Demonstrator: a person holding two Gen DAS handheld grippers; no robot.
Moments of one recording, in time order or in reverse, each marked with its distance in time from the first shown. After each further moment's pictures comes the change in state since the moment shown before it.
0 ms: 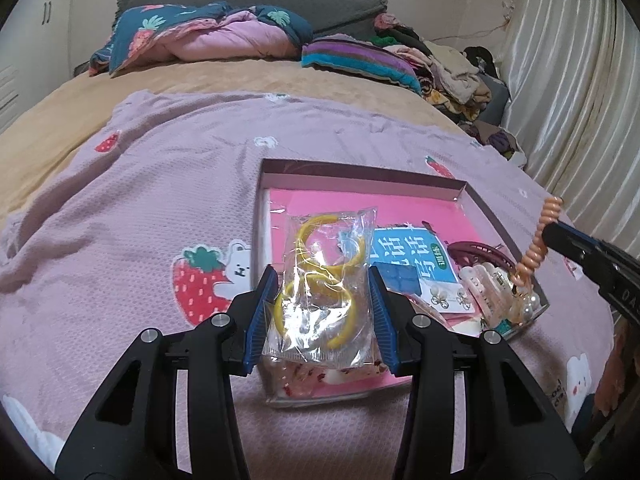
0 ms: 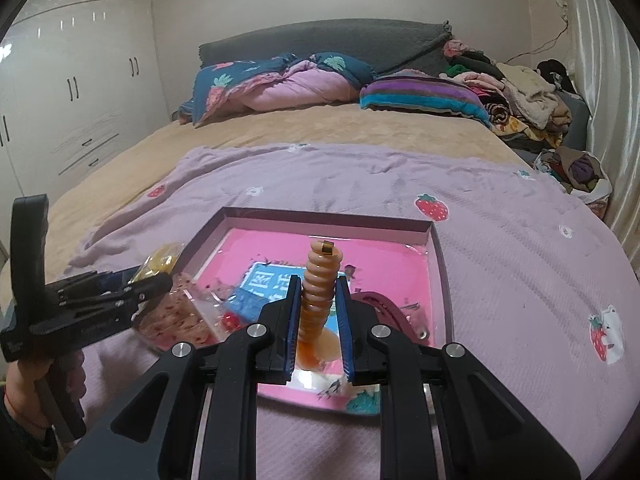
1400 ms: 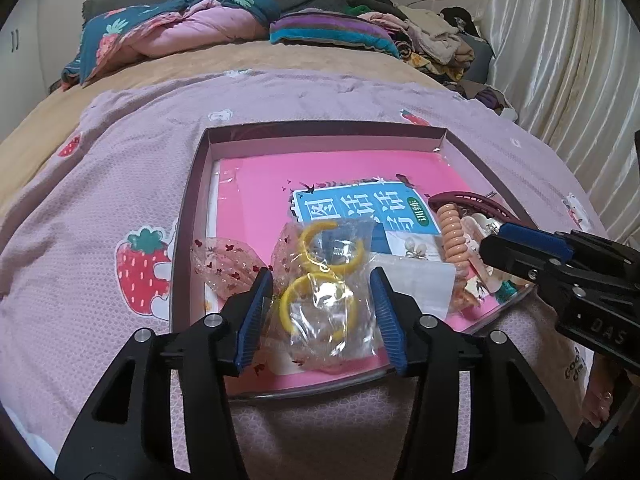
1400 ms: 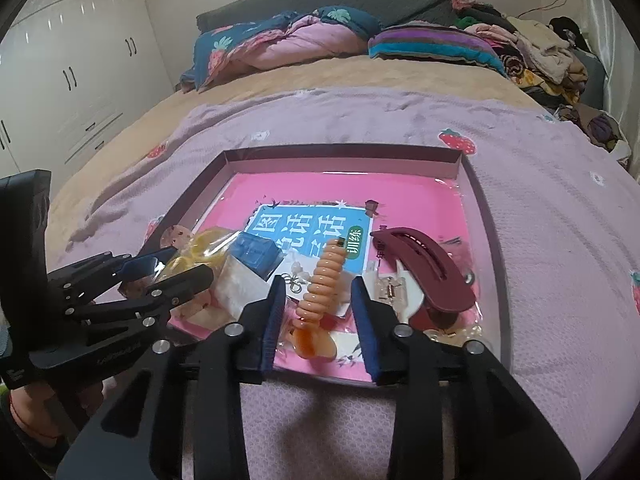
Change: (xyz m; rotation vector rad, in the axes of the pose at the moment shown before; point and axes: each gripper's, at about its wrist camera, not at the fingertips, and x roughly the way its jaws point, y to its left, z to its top) left arm 0.027 -0.035 -0.019 0.109 0.081 -0.007; right arm 0.038 0.000 -0.033 0.049 0.145 0.073
